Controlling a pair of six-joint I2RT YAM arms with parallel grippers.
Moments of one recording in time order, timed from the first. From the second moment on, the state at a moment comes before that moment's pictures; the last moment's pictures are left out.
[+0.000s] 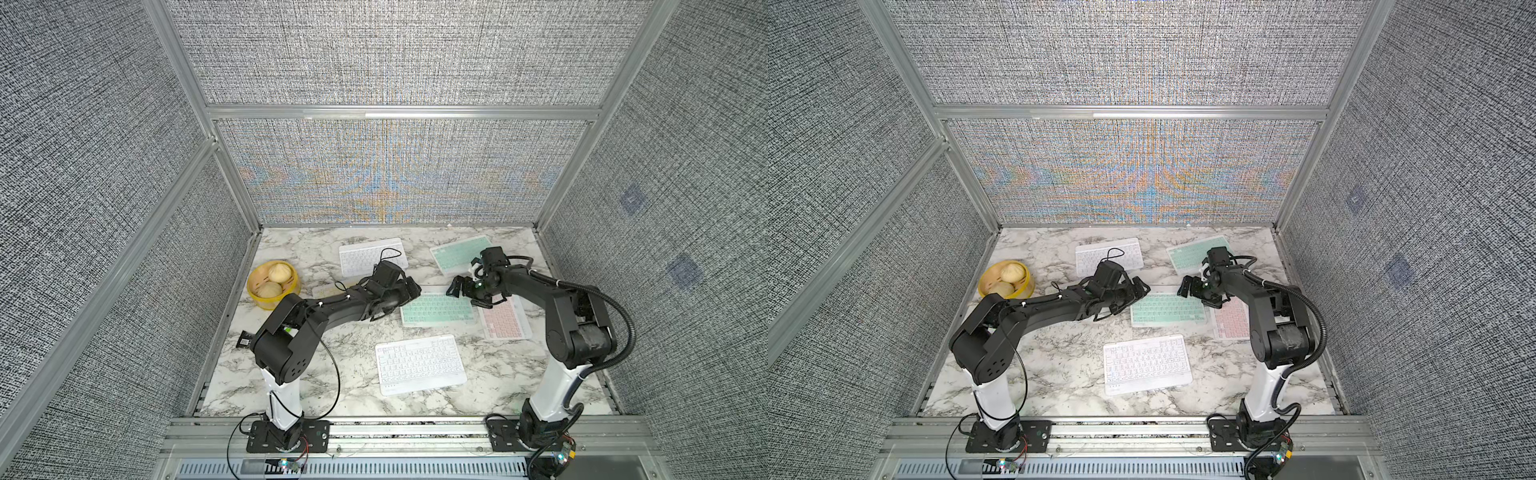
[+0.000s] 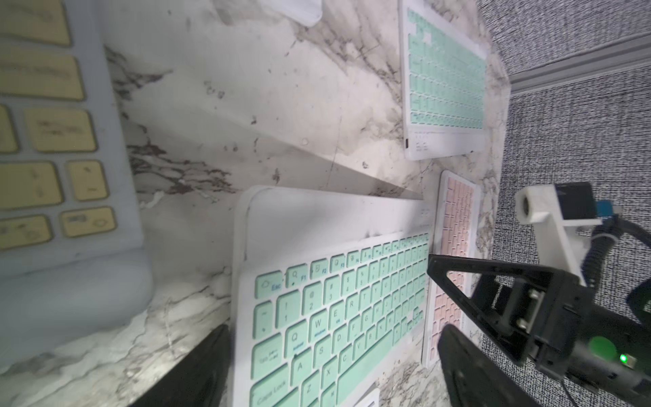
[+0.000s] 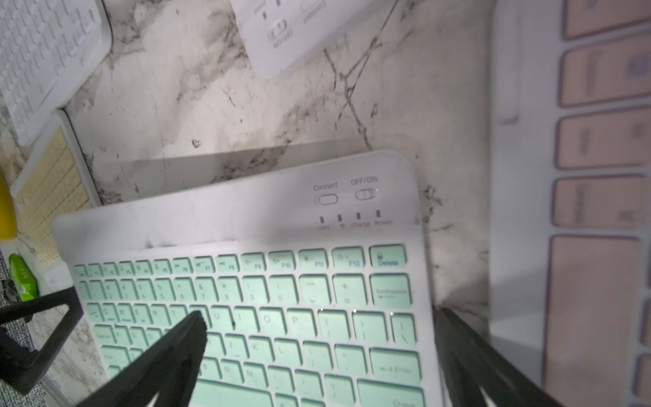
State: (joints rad) left arm -0.72 1.86 1.11 0.03 0.21 -1.06; right arm 0.15 1.87 1.17 -0.48 -0.38 0.37
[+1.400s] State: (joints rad) left arm -0.67 1.70 1.14 -0.10 0.46 -0.97; right arm 0.15 1.94 1.13 -0.32 -0.78 0.54
